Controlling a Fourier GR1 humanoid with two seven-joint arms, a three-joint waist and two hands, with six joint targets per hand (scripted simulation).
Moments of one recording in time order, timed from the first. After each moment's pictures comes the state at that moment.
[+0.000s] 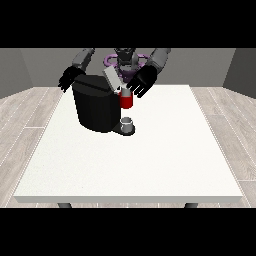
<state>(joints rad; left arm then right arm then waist) -1.16 0.44 0.13 -0.62 -0.66 -0.13 -0.13 -0.32 -0.03 -0.04 -1.40 -0.03 -0.17 -0.05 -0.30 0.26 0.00</state>
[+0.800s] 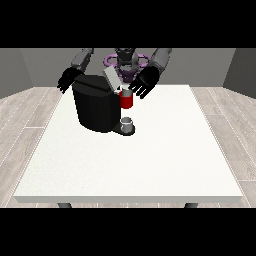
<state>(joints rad) -1.16 0.43 0.12 -0.61 -0.68 -0.15 -0.15 -0.32 -0.05 -0.06 -1.38 -0.04 -0.17 -0.07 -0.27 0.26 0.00</state>
